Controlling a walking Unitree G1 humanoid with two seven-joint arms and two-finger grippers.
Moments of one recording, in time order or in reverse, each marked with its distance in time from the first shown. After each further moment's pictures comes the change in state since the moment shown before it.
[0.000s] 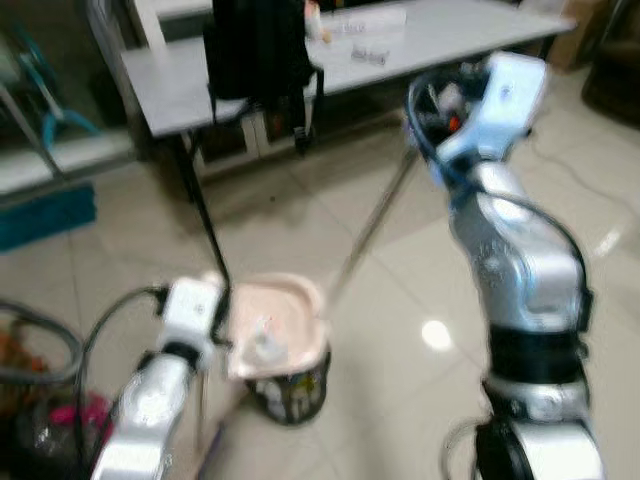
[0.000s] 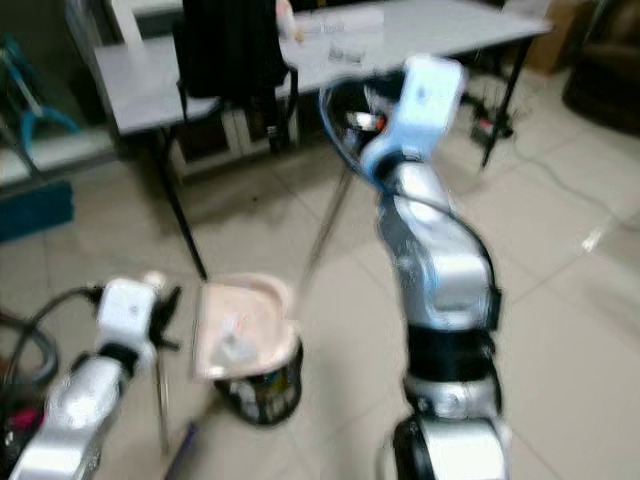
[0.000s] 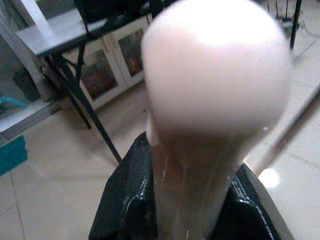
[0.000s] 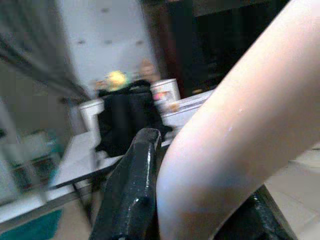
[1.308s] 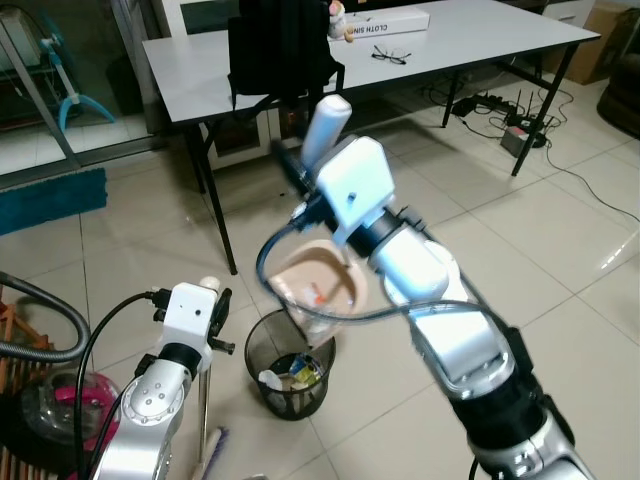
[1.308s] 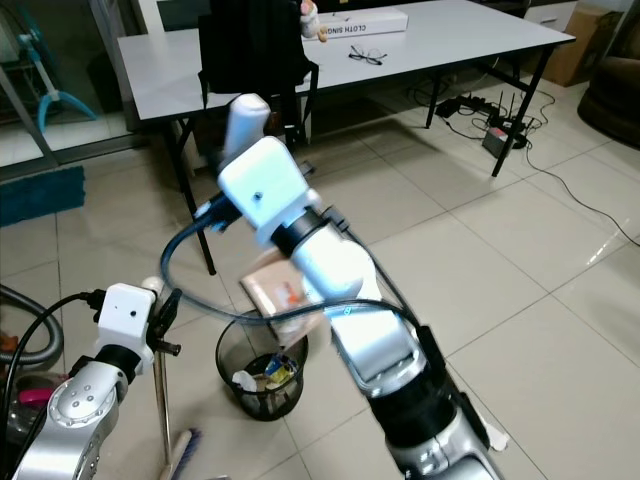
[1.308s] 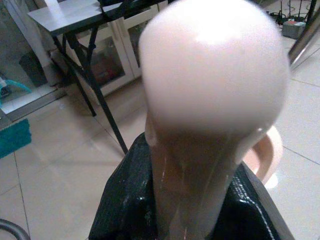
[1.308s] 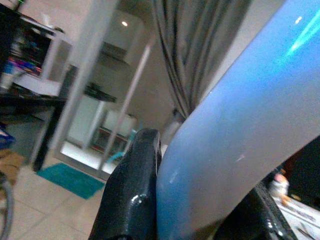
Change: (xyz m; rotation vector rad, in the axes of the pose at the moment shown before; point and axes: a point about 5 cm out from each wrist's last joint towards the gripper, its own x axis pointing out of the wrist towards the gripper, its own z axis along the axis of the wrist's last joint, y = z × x) left arm -0.001 0.005 -0.011 0.002 0.026 0.016; right arm -0.056 0.112 -0.033 -0.400 -0.232 0.650
